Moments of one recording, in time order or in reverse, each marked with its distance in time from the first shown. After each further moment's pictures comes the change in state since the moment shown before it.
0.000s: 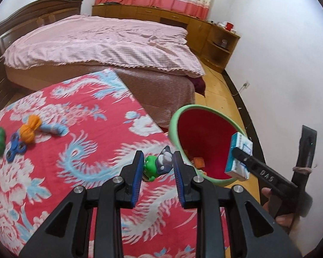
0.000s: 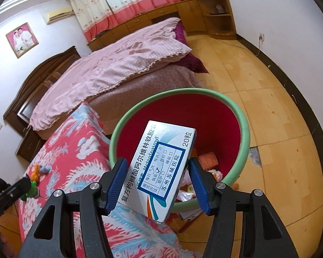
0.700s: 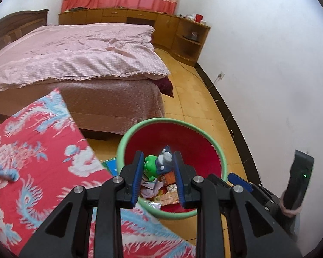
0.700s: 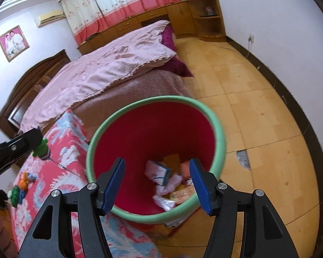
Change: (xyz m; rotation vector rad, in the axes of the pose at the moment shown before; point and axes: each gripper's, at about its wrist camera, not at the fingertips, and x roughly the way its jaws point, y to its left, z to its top) left arm 0.062 -0.081 0.048 0.141 0.020 -0.136; right arm 0.000 -0.029 0.012 0.005 -0.027 -0.090
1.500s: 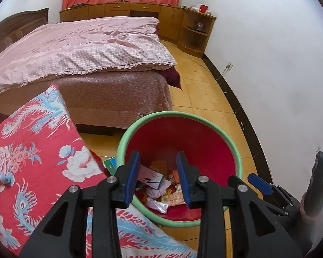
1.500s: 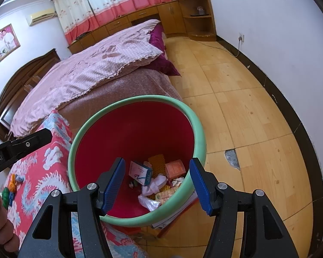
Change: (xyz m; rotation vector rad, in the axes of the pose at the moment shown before) left arm 0.035 0.001 0.000 0.007 0.048 0.072; right arm 0.006 -0.016 0.000 0.019 0.013 -0.046
